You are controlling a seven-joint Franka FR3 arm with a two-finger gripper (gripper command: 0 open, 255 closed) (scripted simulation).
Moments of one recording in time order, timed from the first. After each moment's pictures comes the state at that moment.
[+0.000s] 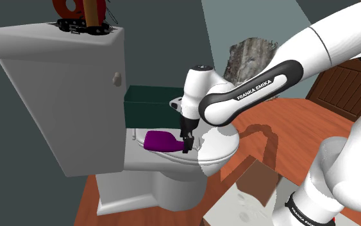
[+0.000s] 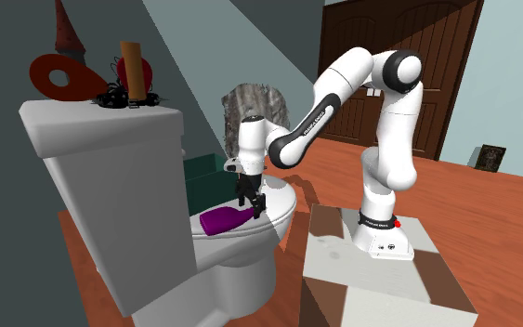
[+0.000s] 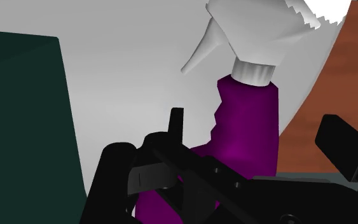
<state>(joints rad) 0.26 -0.05 0.14 -2.41 -0.07 2.41 -0.49</state>
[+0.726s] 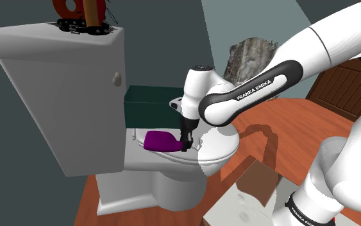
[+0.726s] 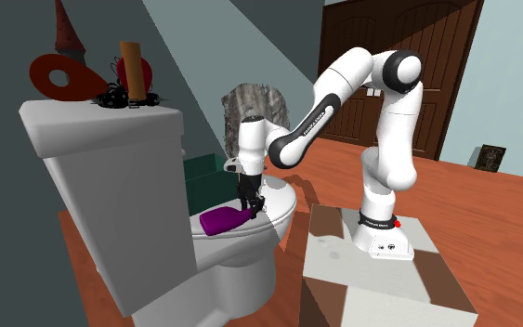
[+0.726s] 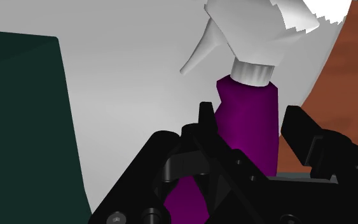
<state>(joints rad) 0.26 -0.05 0.14 -2.41 -0.07 2.41 -0.49</state>
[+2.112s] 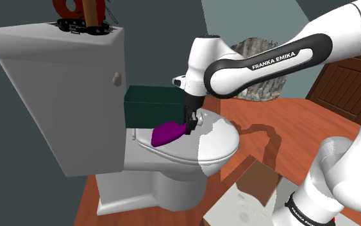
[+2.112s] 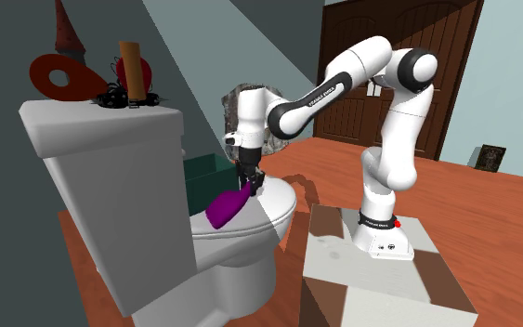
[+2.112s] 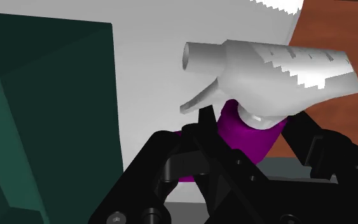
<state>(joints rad) 0.26 -0.18 0.14 -2.30 -0.04 2.18 -0.53</state>
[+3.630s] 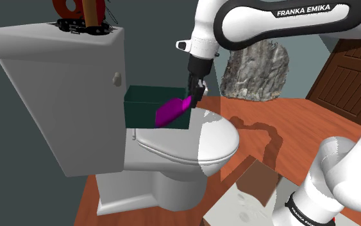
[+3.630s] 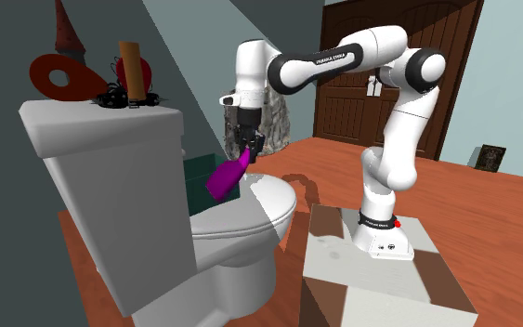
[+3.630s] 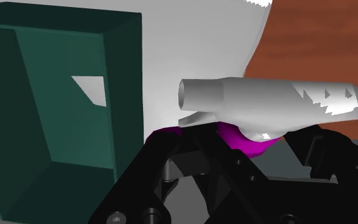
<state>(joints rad) 0.26 -0.25 0.13 -2.06 -0.02 1.87 -0.55</state>
